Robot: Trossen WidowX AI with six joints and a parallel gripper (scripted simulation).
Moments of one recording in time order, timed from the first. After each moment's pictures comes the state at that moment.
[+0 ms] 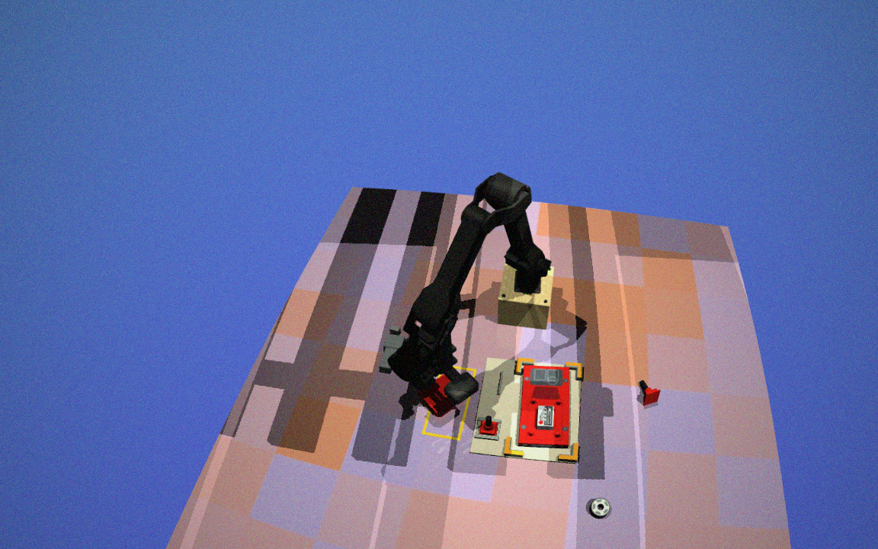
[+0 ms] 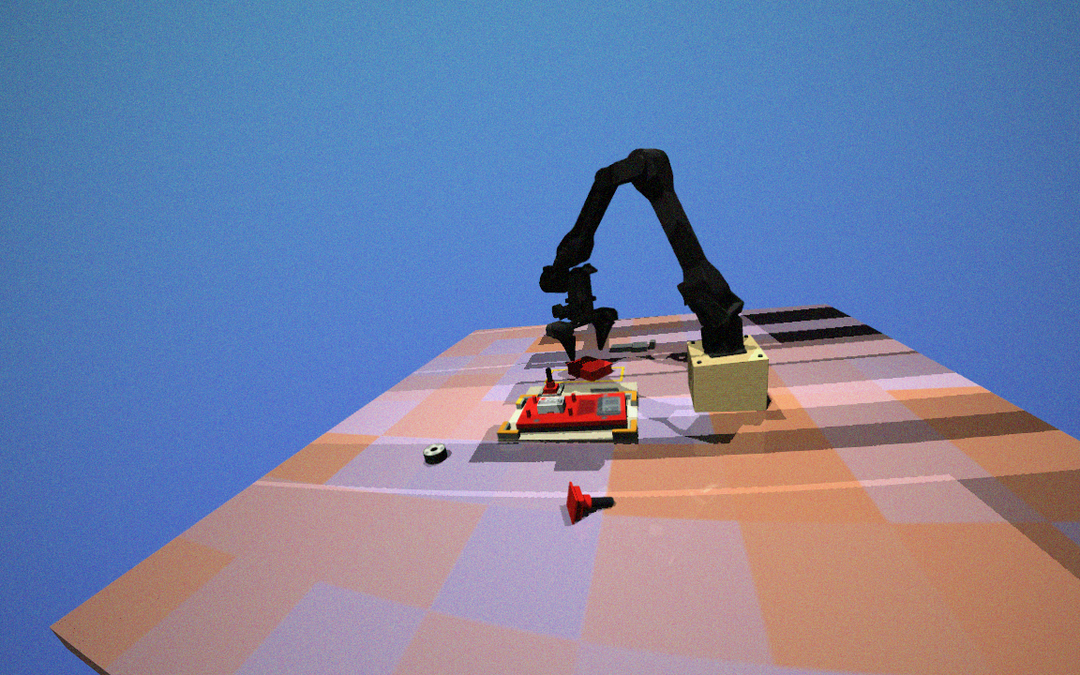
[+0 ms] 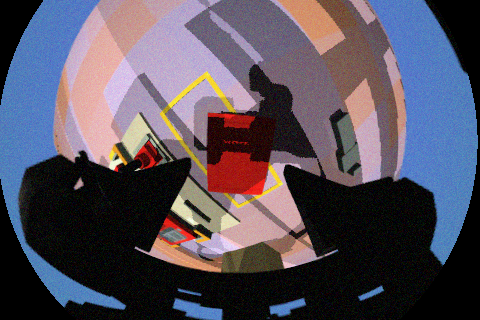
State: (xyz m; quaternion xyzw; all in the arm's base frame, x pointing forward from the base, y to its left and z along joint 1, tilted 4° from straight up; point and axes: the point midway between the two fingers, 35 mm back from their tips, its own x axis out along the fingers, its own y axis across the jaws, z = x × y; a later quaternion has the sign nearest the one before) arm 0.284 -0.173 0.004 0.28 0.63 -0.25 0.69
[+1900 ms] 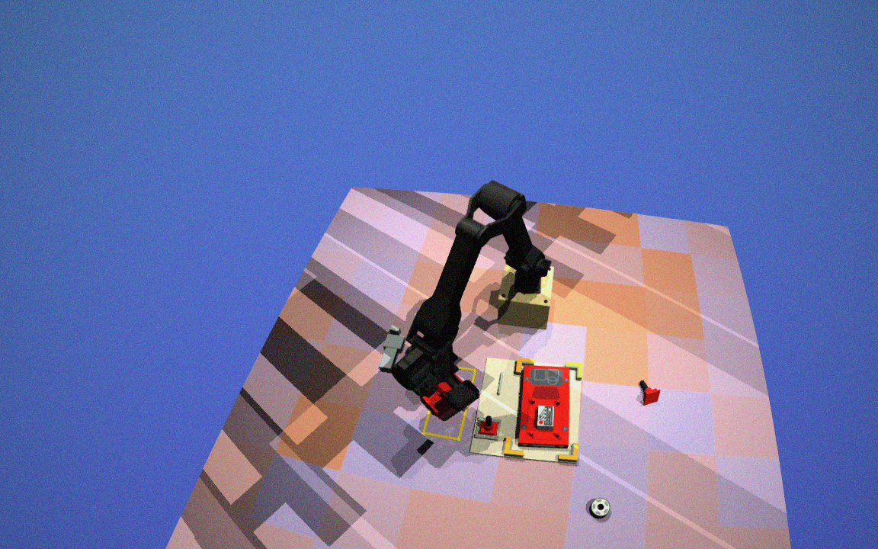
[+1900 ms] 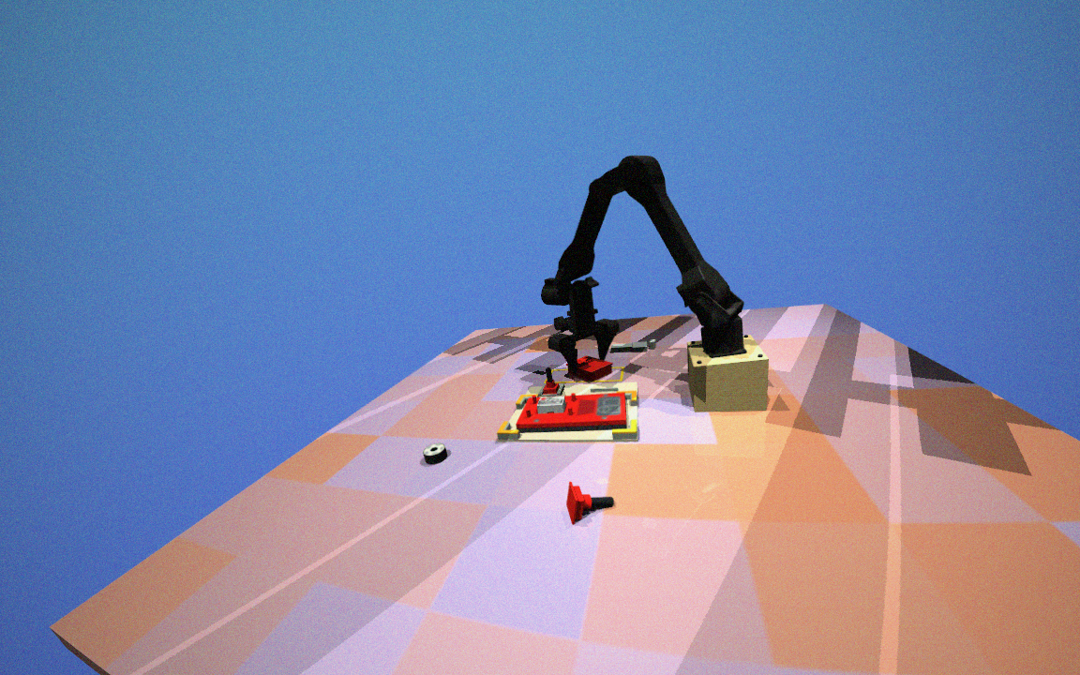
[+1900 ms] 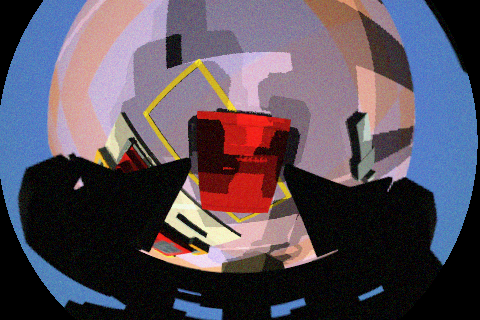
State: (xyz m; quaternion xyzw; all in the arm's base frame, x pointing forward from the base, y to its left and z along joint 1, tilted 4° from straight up) arm 0.285 -0.172 -0.027 0.28 0.63 -0.25 0.68
